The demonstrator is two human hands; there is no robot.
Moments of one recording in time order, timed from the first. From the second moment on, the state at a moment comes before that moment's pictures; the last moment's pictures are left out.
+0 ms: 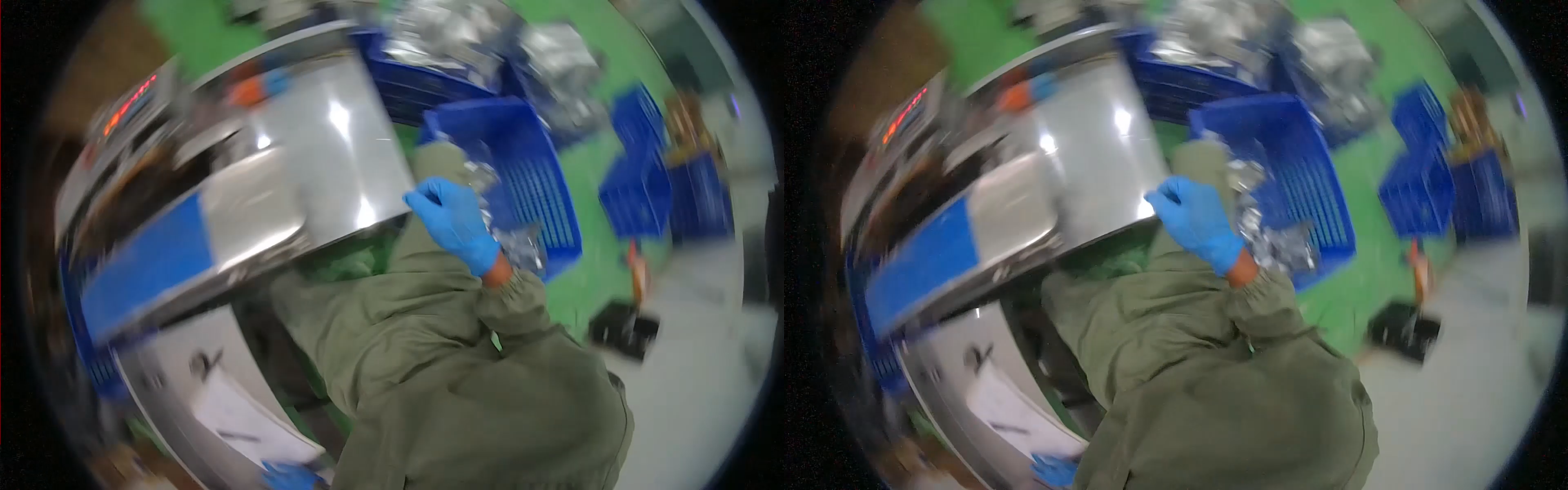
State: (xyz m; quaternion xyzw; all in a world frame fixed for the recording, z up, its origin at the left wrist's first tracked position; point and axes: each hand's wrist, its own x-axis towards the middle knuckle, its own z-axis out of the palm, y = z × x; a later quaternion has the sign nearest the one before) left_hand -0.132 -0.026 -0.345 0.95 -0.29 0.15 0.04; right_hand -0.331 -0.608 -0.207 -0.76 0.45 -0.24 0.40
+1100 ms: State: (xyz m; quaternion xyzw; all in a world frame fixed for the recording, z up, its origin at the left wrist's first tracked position) left_hand -0.112 -0.415 -0.132 0.83 -0.42 0.20 0.30; right_hand -0.703 -0.645 -0.564 -0.72 0.67 0.18 -0.03
